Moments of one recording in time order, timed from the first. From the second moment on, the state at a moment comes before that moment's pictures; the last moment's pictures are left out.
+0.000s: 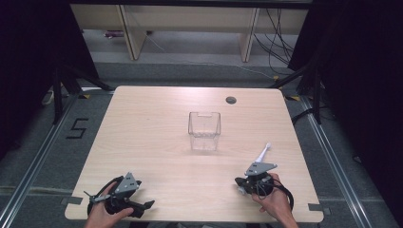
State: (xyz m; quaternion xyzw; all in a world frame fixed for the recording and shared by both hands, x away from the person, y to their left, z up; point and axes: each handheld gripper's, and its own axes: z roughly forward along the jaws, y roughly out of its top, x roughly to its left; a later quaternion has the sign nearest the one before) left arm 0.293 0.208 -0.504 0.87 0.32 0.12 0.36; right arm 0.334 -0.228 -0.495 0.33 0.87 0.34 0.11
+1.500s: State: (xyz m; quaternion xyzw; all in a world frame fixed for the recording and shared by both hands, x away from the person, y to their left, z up) left arm 0.293 0.208 -0.503 0.87 0.32 0.12 0.37; right arm 0.317 -0.273 -0.495 0.37 0.86 0.33 0.11
